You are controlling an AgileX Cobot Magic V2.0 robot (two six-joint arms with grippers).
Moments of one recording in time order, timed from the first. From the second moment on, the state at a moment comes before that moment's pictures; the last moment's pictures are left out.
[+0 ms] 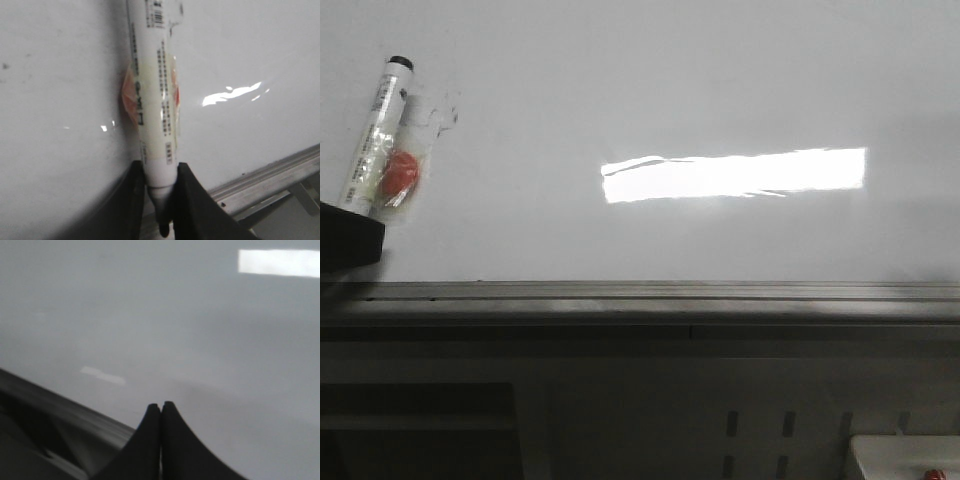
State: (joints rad) left arm -0.66 1.06 -0.24 -0.25 -0.32 0.01; right arm 0.49 0.68 -0.19 0.09 -0.11 -0.05
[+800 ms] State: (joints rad) left arm -0.66 0.98 -0.24 0.80 -0.58 0.01; right arm 0.97 1.08 -0.81 0.09 0.31 -0.05
